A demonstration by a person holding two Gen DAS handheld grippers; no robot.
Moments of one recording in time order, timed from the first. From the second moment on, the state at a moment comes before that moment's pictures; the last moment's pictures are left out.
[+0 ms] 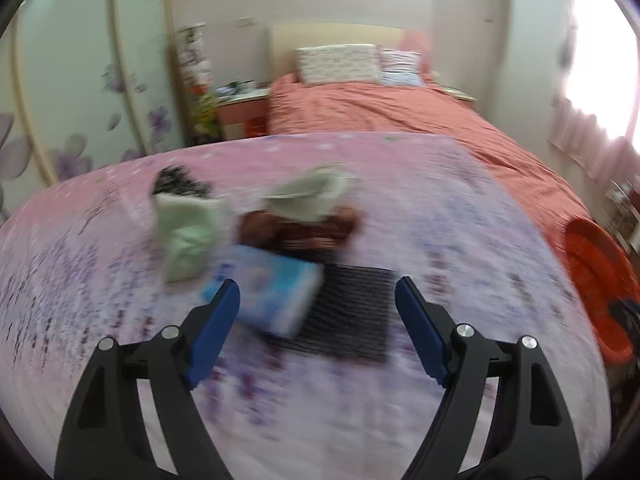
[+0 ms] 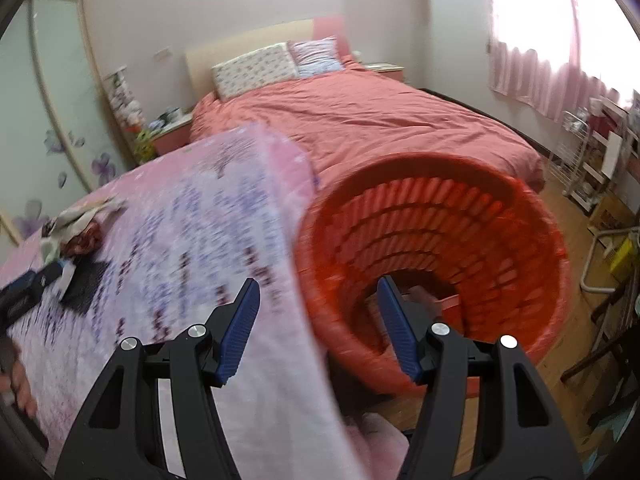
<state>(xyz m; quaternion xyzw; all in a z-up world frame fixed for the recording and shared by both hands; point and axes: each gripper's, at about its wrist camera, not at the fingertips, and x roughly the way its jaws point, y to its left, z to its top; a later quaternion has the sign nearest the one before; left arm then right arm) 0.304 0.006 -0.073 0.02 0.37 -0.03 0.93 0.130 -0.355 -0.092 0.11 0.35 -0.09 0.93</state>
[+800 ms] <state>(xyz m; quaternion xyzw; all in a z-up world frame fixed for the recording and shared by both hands) 0.313 0.122 -0.078 -0.05 0.39 0.00 0.92 0.151 -0.265 -0.103 0.07 0.38 -0.01 0.92</state>
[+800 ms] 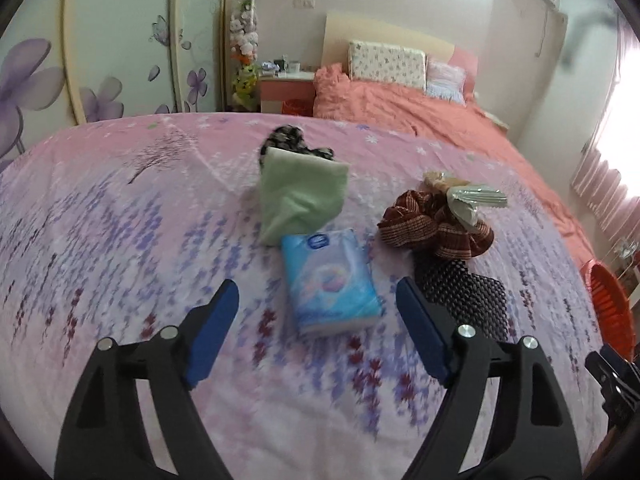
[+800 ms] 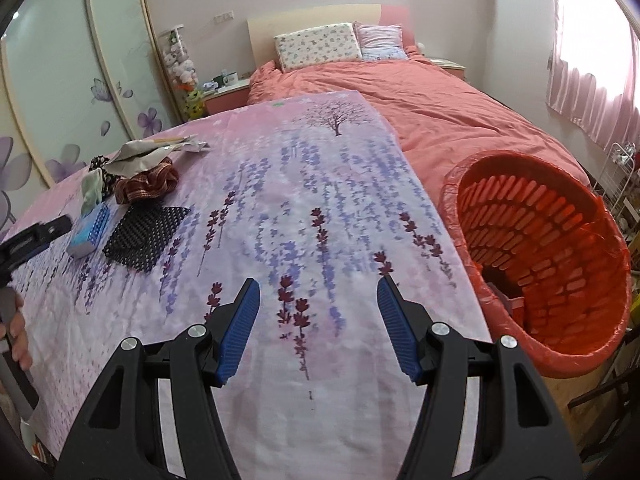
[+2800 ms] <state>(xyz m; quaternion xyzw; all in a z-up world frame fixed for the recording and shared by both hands) 0.307 0.161 -0.110 -0.02 0.44 0.02 0.90 0.200 -0.172 -0.107 -0.01 0.39 0.00 0.92</state>
